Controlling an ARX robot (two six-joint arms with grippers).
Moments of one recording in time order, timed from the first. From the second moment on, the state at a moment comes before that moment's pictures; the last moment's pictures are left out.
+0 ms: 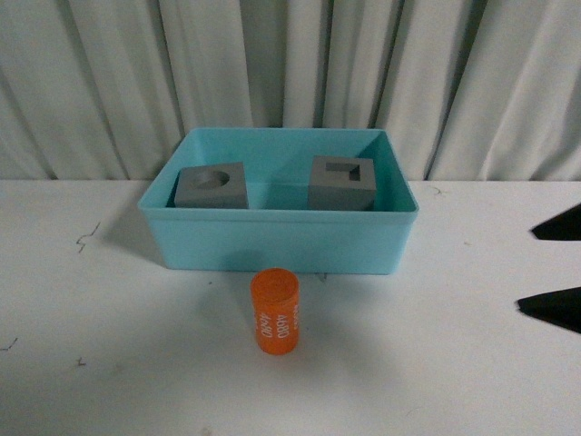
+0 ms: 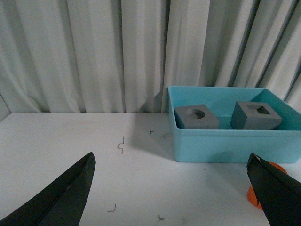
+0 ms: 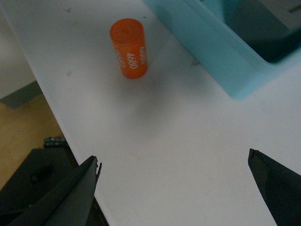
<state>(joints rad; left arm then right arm) 0.00 0.01 0.01 0.00 0.00 -0.01 -0.02 1.63 0.89 -0.26 -0.76 -0.83</state>
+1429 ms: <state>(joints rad) 0.00 0.01 0.01 0.00 0.00 -0.01 0.42 2.19 1.33 -0.12 -0.59 -0.66</state>
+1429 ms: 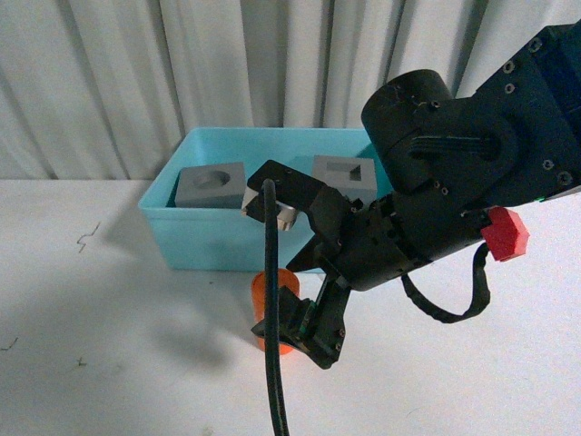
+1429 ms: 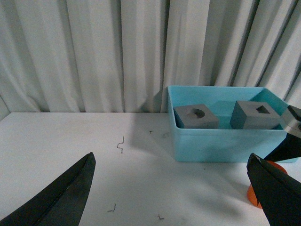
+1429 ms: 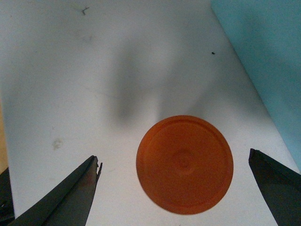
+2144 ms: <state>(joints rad) 0.00 0.01 0.01 0.00 0.00 -0.01 0.44 2.23 1.38 -0.10 -0.58 -0.60</state>
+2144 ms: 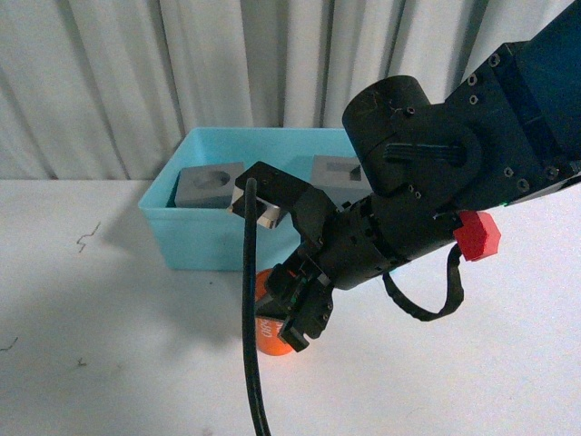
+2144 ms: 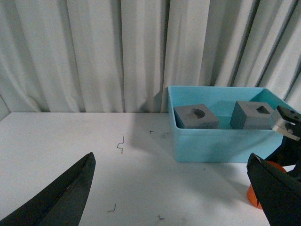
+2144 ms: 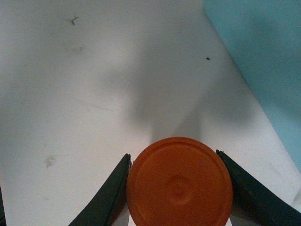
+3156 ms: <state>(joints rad) 0.00 0.01 0.01 0.00 0.00 -0.01 0.43 2.34 1.90 0.08 -0.26 -0.01</state>
